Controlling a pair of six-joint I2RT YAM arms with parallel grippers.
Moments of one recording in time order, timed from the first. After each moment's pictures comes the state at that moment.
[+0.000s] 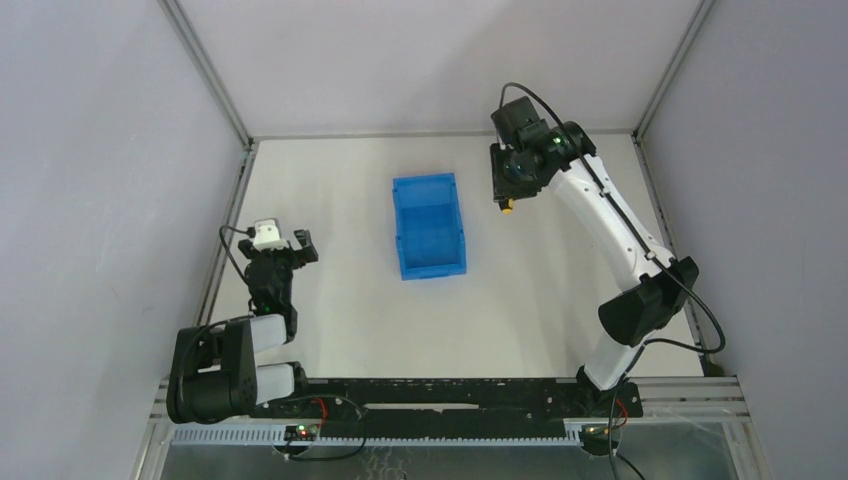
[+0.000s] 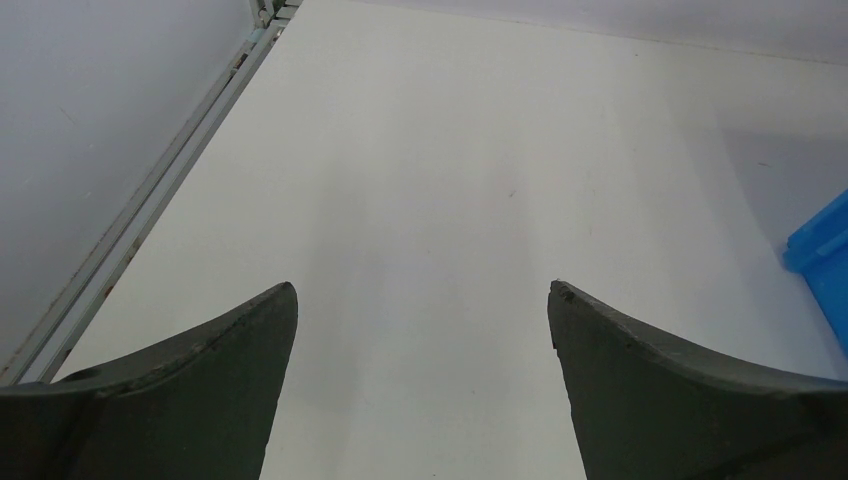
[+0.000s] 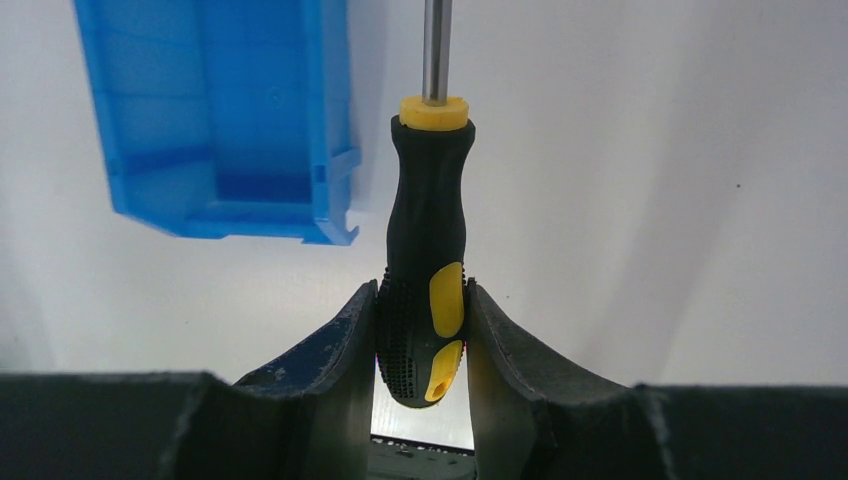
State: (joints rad) left arm 0.12 1.26 0.16 1.04 -0.02 -0.05; right arm 0.50 1.71 1.93 -1.22 0.16 0.35
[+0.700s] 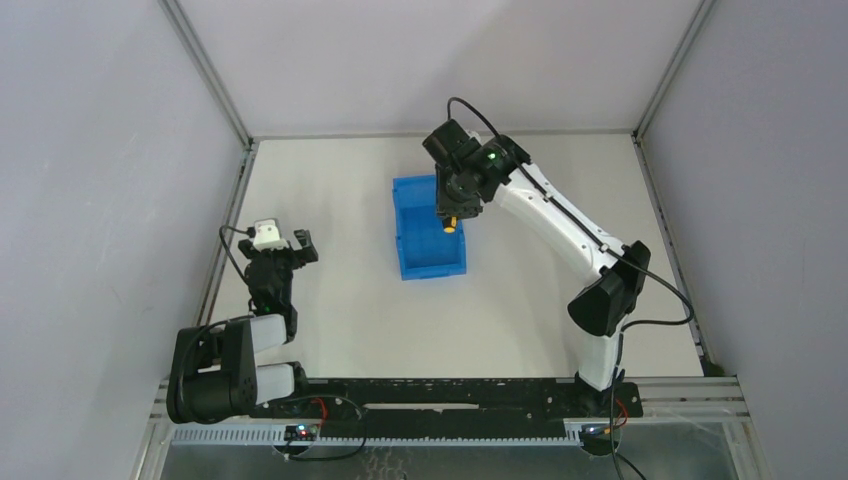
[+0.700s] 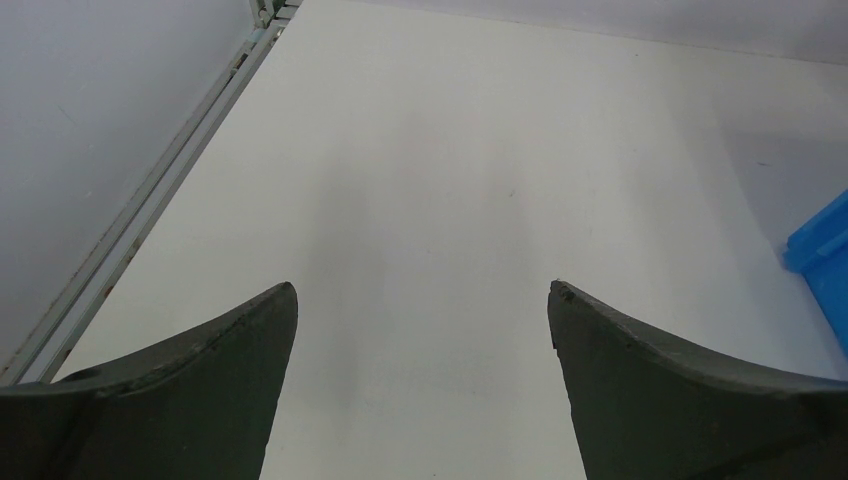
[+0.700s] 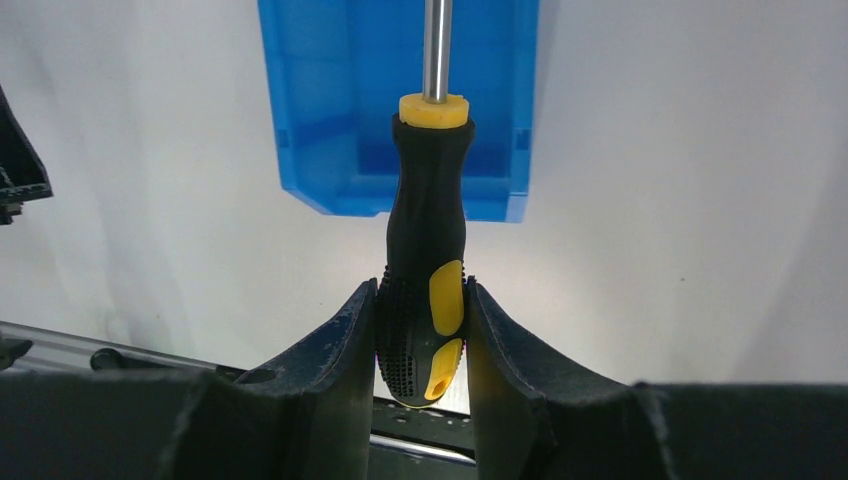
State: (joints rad) left arm 0.12 1.26 0.16 1.04 -0.02 -0.05; right arm 0.75 1.87 2.08 -1.25 0.19 0.66
